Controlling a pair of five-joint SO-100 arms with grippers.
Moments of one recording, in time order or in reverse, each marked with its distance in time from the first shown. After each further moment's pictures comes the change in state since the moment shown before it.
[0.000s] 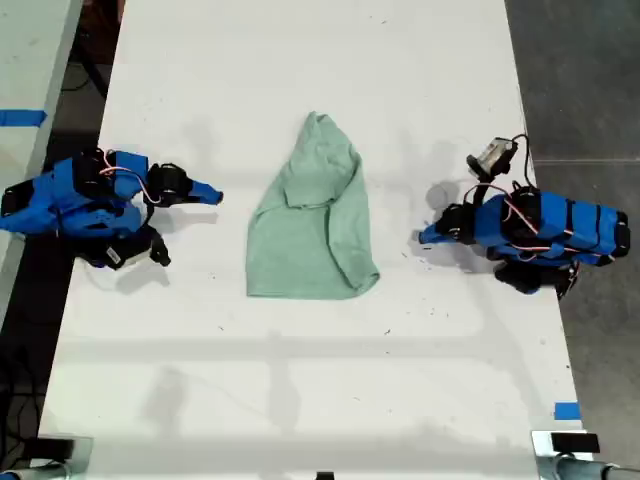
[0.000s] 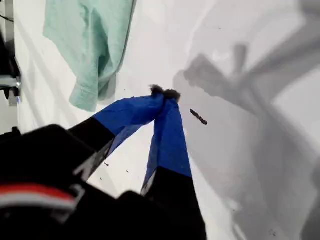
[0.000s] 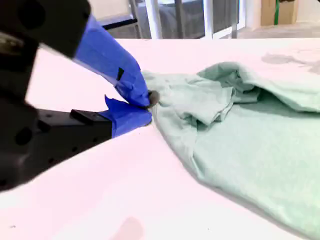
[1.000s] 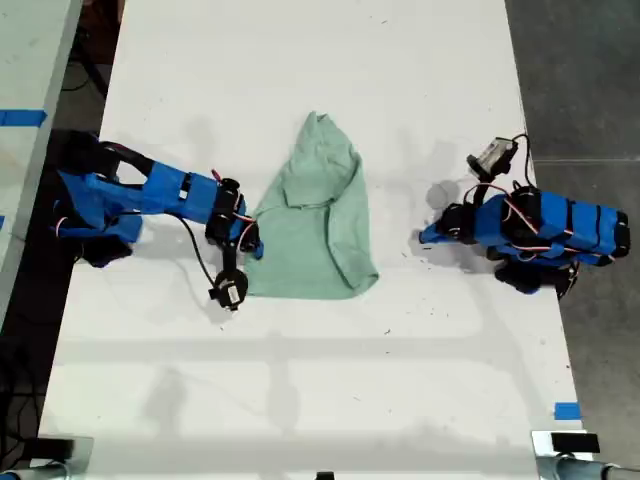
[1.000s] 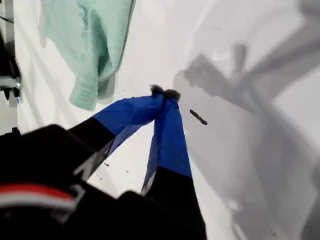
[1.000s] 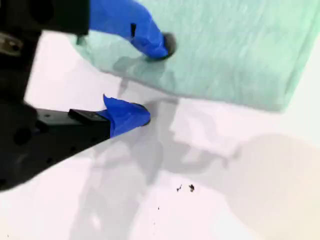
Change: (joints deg) arm 0 16.7 -110.0 -67.0 14.1 -16.2; arm 1 0.1 0.1 0.0 0.0 0.0
